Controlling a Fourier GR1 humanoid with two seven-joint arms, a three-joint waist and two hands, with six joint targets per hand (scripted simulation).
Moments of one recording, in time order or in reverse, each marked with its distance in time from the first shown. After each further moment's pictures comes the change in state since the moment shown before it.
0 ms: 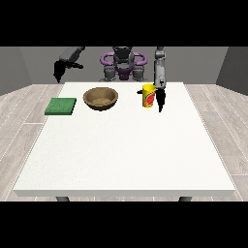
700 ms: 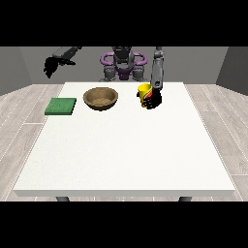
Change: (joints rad) left arm 0.010 -0.003 -0.042 0.030 -0.152 0.312 -0.091; right arm -0.024 -0.084 -0.059 0.043 -0.046 0.070 0.004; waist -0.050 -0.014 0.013
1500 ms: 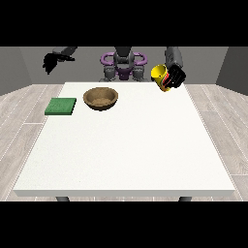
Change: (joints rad) left arm -0.232 0.285 -0.225 0.003 -0.378 0.063 0.616; right arm 0.015 -0.011 -0.023 0.203 0.010 0.009 0.028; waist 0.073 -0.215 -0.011
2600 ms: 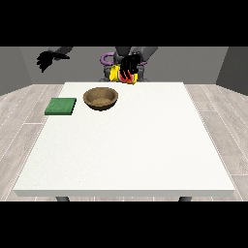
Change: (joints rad) left arm -0.263 -0.231 -0.518 0.059 -0.752 -0.043 0.639; right arm -0.018 -0.062 -0.039 0.186 -0.005 0.086 -0.073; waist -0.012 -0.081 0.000
